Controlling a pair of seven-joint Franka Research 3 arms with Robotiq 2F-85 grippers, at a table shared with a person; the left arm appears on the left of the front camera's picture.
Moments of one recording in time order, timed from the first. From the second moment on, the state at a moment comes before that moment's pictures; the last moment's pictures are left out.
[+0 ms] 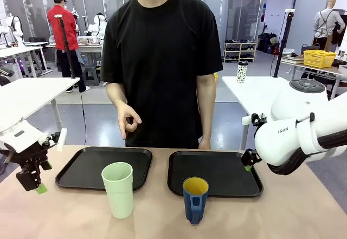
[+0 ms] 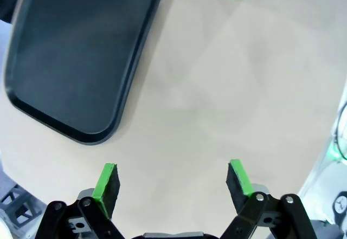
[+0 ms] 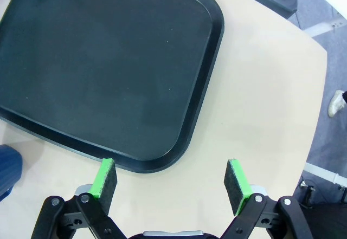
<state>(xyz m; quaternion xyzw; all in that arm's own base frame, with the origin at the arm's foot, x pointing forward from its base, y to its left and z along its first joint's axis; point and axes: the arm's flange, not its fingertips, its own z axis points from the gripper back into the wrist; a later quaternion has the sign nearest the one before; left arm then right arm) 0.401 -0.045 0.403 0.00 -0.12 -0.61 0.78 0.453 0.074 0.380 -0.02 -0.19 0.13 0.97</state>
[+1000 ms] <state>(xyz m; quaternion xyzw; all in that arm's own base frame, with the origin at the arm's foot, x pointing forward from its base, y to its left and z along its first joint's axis) 0.398 -0.047 0.395 -0.11 -0.20 -0.64 0.74 0.453 0.074 0.380 -0.02 -0.19 0.13 0.97</state>
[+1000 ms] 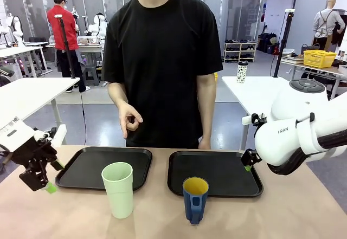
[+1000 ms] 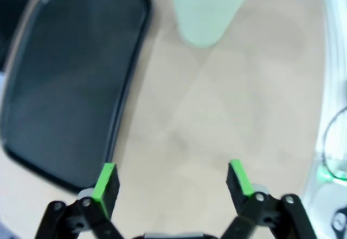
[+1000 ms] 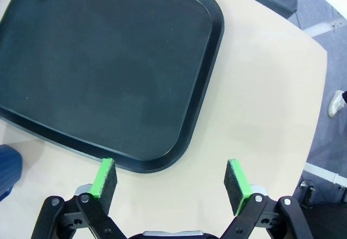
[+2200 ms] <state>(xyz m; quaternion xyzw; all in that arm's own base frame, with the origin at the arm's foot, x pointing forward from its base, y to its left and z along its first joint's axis) 0.389 -0.049 0.285 -0.41 -0.45 -0.55 0.57 0.453 0.074 0.380 -0.02 -0.19 0.13 0.97</state>
